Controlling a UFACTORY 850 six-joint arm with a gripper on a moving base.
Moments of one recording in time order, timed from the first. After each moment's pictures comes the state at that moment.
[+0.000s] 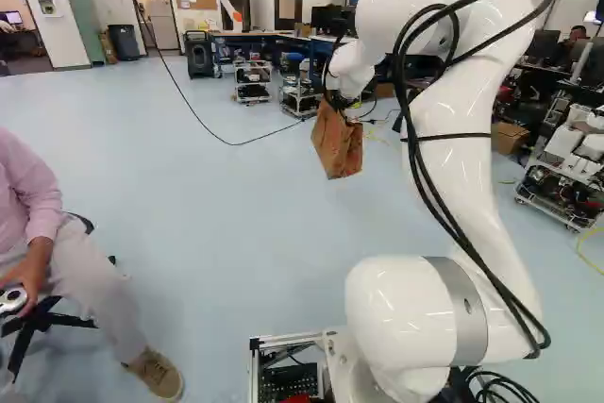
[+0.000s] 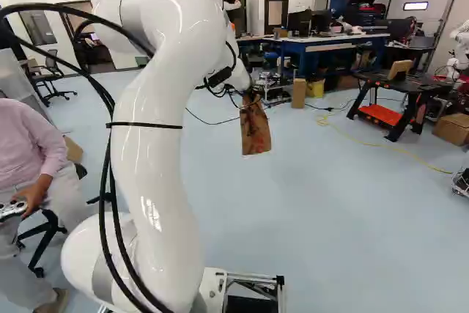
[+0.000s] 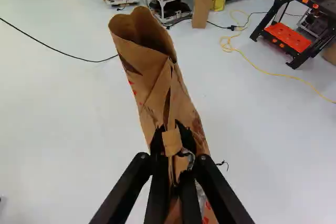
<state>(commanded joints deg) -8.1 -32.3 -78.8 0.0 5.5 0.0</state>
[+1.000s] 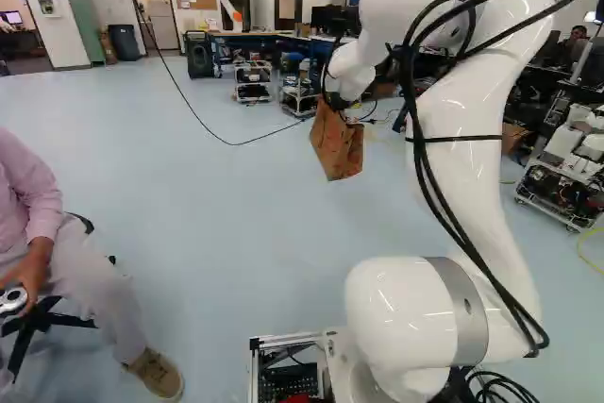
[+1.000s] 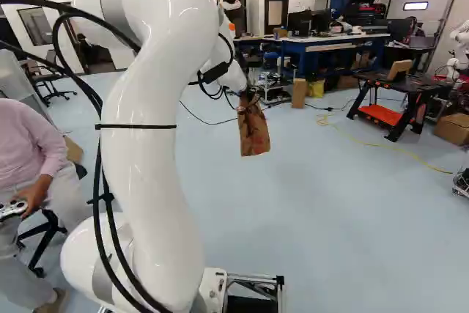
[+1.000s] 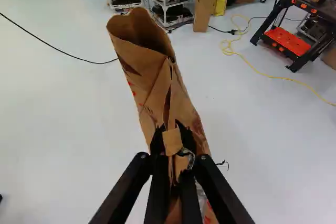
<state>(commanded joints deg) -7.3 -27.5 -71.5 0.0 9.9 0.0</state>
